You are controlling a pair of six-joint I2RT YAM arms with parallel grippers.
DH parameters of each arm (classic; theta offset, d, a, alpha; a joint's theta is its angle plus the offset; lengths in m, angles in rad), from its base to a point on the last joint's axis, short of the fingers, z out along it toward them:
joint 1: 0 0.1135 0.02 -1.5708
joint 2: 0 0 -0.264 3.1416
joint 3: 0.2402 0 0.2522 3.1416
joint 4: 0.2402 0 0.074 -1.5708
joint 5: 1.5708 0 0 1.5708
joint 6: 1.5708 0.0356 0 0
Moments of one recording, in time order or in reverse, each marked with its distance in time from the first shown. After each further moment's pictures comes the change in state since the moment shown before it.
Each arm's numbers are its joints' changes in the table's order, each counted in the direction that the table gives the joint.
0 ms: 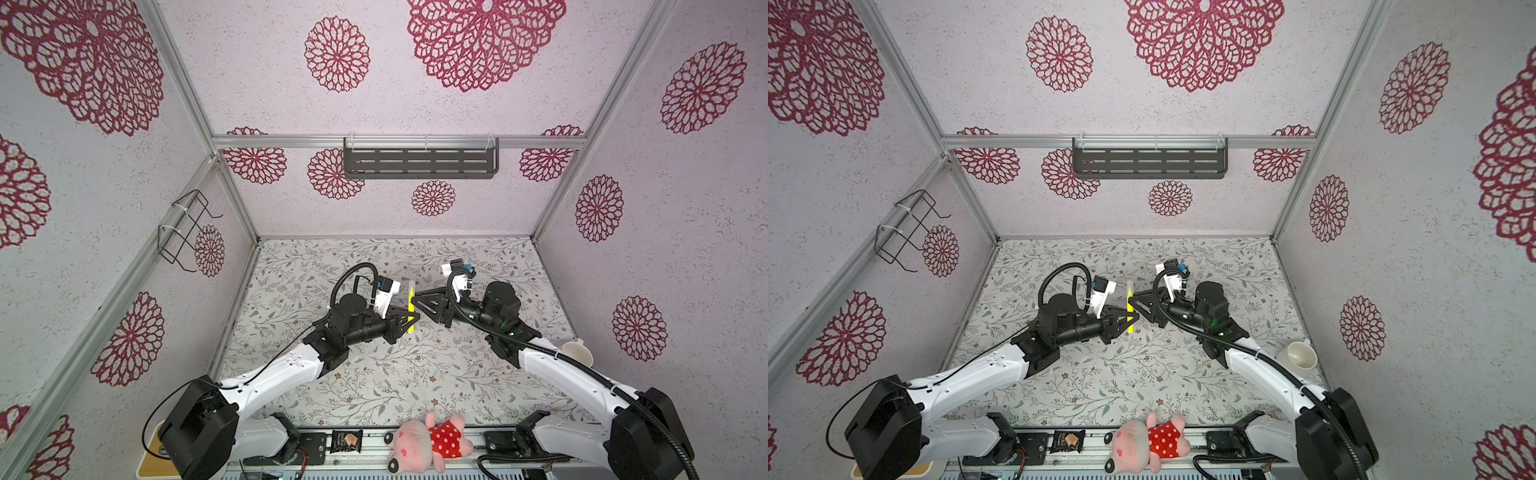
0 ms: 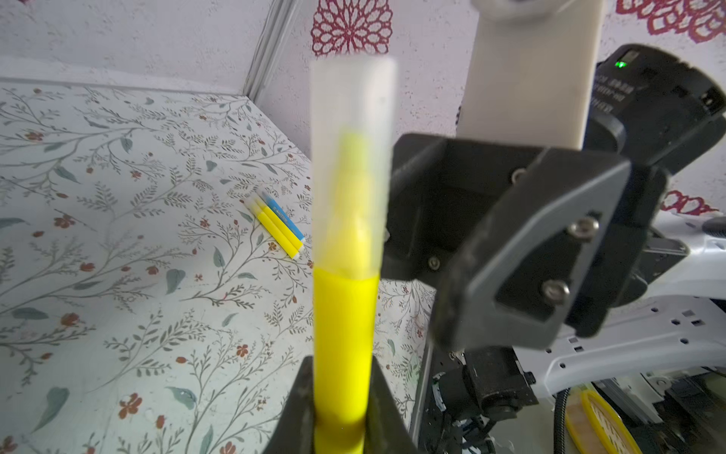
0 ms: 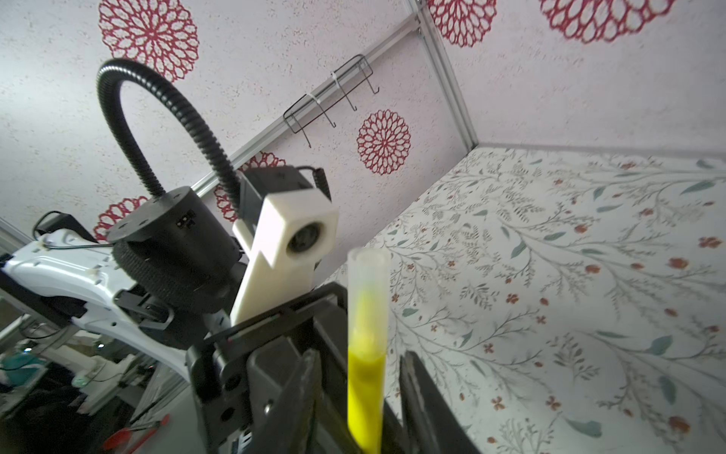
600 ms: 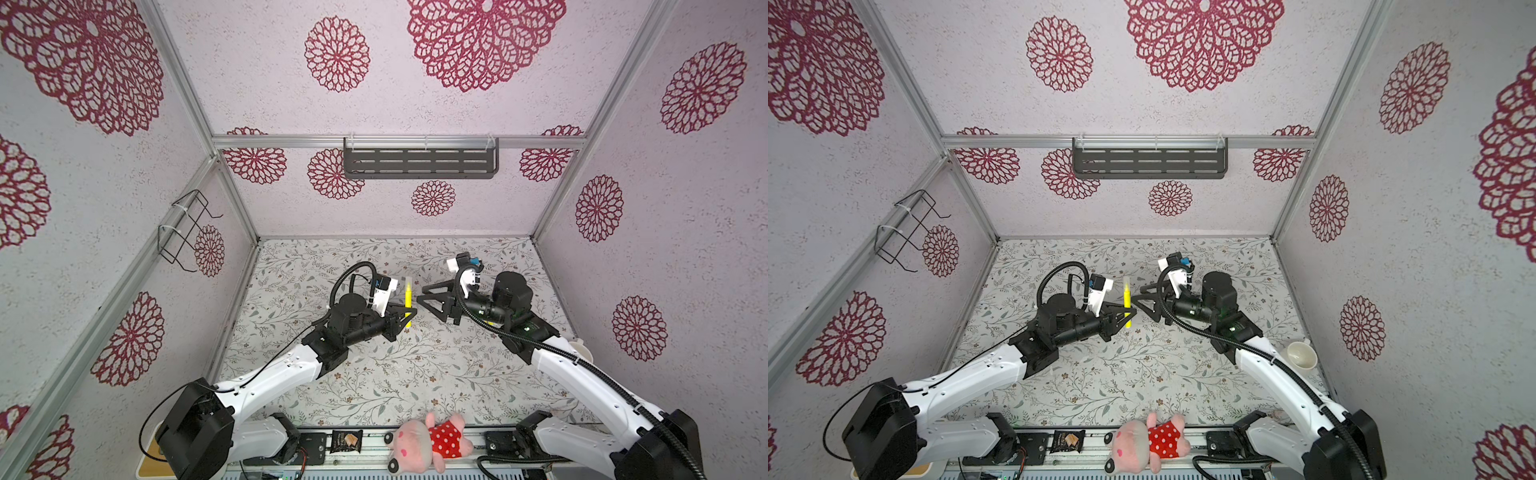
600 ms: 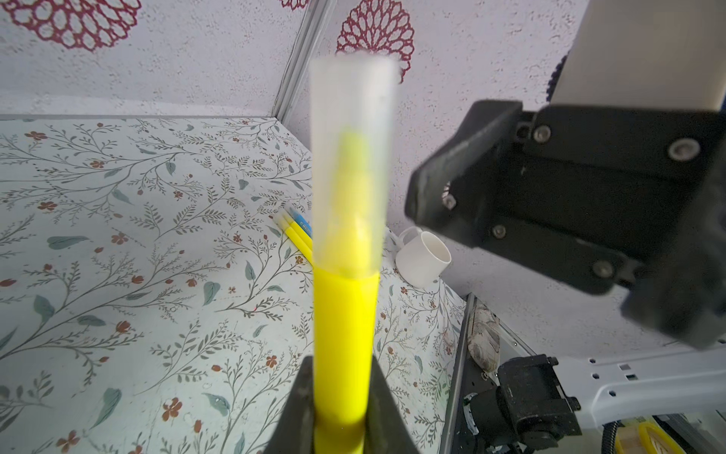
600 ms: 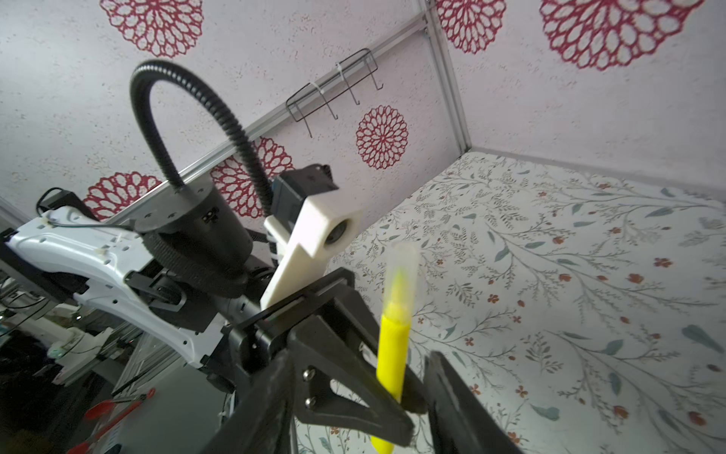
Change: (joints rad) left arm -0.019 -0.019 0.006 0.040 -0.086 0.043; right arm -0.079 -0.072 0.147 0.269 -0.027 -0.154
